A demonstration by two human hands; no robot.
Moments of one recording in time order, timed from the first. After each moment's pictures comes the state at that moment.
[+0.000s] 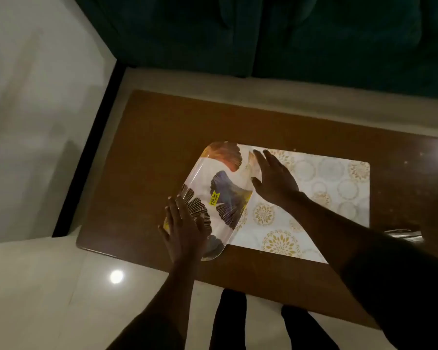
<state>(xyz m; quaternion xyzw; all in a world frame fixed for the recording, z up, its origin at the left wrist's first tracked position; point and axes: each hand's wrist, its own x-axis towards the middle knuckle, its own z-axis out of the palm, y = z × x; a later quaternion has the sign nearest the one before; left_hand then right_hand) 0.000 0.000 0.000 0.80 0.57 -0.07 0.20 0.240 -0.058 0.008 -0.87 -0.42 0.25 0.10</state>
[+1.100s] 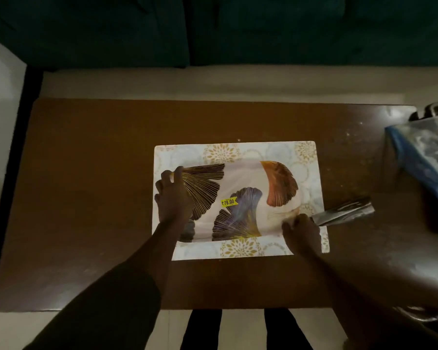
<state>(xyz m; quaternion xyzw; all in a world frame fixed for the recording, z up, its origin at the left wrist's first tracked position) 0.150 0.013 -0.040 0.87 0.43 -0.09 0.24 0.245 -0.256 -0.055 -0.95 0.04 0.28 0.15</state>
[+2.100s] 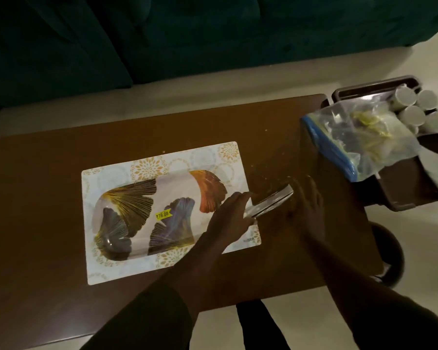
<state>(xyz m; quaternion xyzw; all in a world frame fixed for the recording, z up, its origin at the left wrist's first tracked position) 0.267 -0.232 -0.015 0.89 0.11 -0.20 0.41 0.338 -0.413 -0.007 -0.97 -0.06 0.18 0.14</state>
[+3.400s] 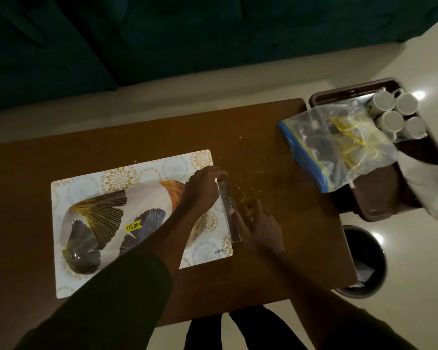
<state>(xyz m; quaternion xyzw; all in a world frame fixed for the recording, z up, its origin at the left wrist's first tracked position) 0.362 -0.220 -0.017 0.91 0.19 -0.11 0.34 0.338 -0.399 -0.018 -0.93 -0.08 0.23 0.28</state>
